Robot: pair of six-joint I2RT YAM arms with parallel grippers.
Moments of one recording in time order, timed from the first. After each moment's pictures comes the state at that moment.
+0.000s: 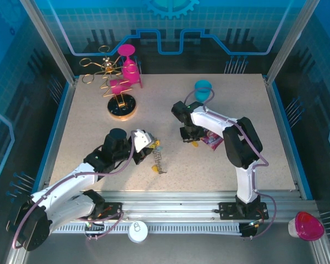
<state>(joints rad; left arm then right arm) -0.54 0.97 0.53 -0.05 0.38 0.28 0.59 2.02 1.52 -1.09 0.17 0.51</state>
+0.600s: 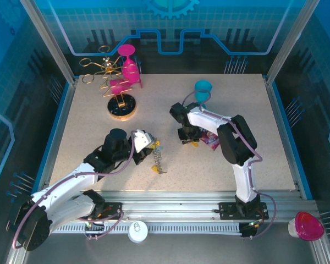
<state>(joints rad) -0.54 0.97 0.53 -0.05 0.38 0.28 0.60 2.10 1.55 -1.06 0.14 0.51</state>
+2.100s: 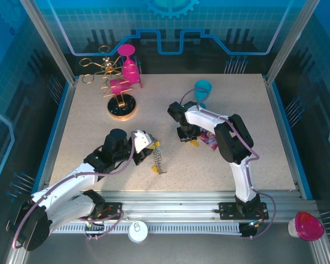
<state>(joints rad) -0.54 0.97 0.52 -0.05 0.39 0.29 0.60 2.14 1.62 -1.10 0.21 0.50</state>
